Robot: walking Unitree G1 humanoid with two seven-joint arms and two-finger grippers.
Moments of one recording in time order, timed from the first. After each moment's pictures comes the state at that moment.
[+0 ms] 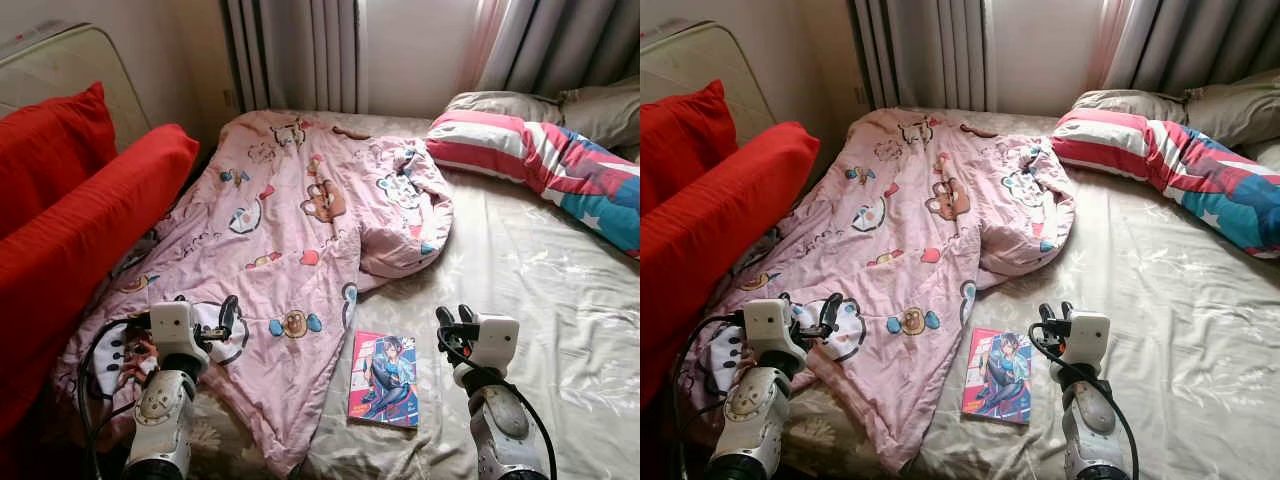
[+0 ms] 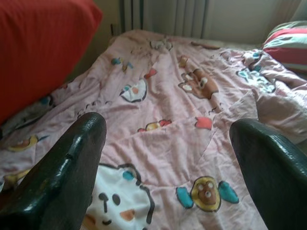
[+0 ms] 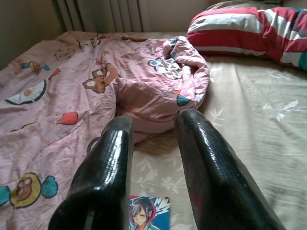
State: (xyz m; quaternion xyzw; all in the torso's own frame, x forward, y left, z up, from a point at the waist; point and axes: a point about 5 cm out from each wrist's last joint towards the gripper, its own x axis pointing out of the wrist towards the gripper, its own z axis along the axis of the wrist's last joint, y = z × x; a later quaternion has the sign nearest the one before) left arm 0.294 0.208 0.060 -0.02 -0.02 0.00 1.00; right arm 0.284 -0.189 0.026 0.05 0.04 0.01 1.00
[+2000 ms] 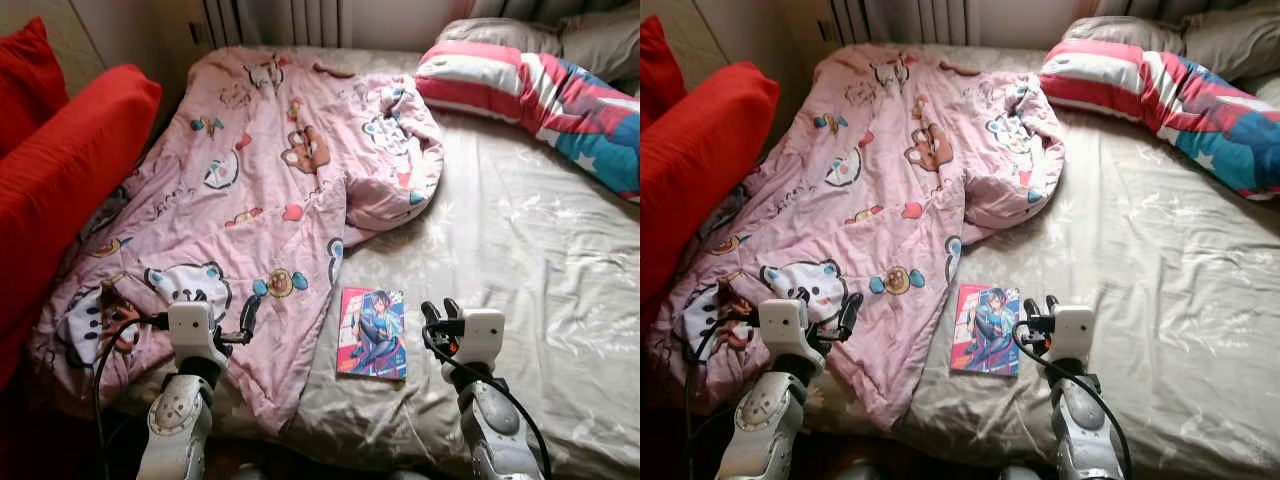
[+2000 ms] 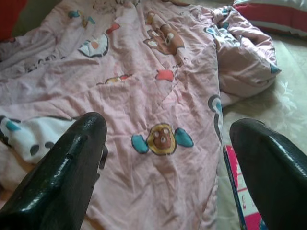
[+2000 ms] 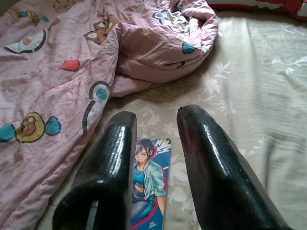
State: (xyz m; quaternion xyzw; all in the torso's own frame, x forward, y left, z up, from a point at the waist) left arm 0.274 0.178 0.076 -0.03 -0.01 -0.03 1.00; right arm 0.282 -0.166 0.041 0.04 0.04 0.04 1.00
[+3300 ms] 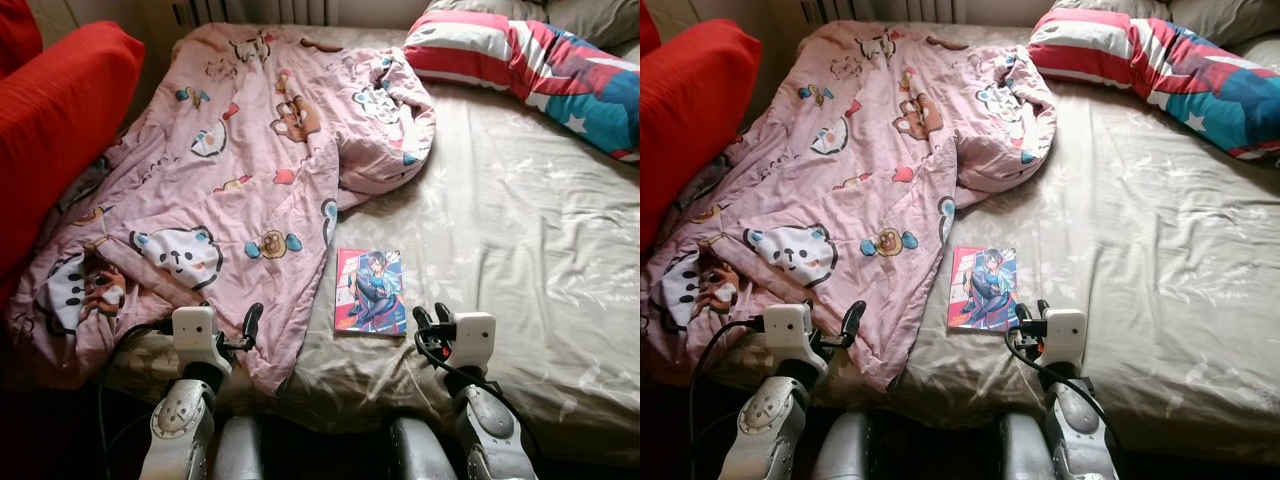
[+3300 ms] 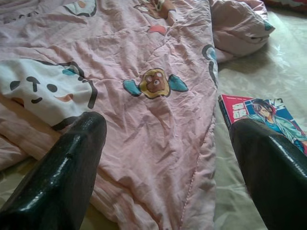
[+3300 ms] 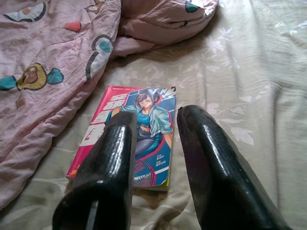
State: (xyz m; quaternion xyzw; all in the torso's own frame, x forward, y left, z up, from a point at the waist) left arm 0.272 0.173 0.070 -0.04 0.01 -0.04 1.00; right arm 0.278 -0.158 0.037 0.04 0.05 0.06 1.00
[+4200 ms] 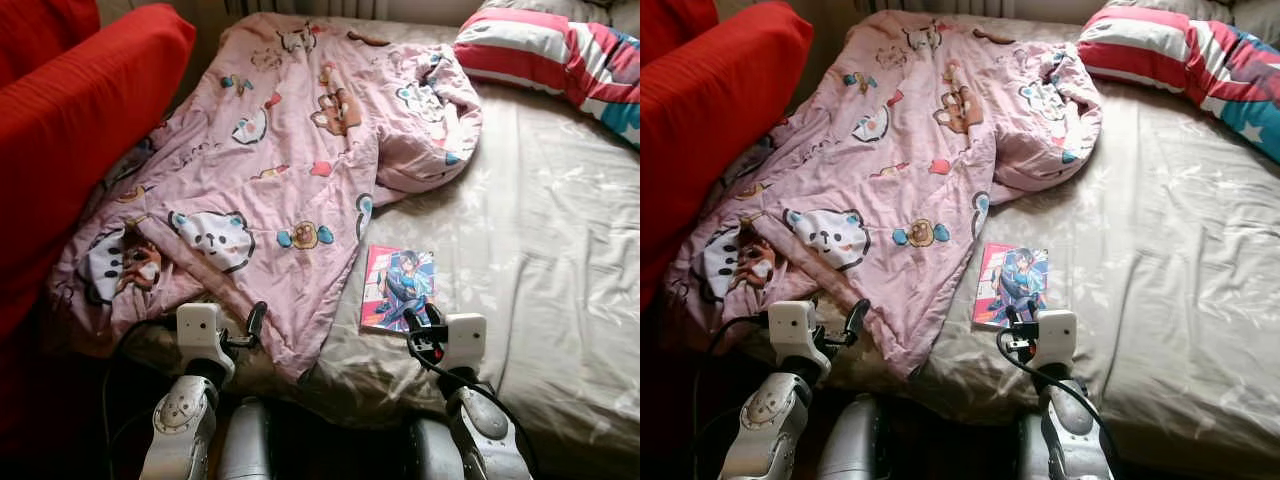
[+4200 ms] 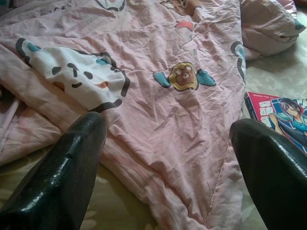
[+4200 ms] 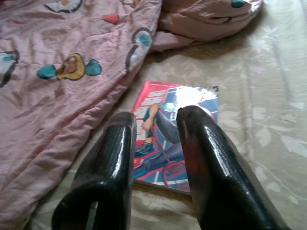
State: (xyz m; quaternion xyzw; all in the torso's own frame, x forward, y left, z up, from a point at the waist) left arm 0.275 0.172 0.074 -0.04 0.01 -0.04 1.00; right arm 0.277 -0.154 0.037 0.04 0.05 0.07 1.00
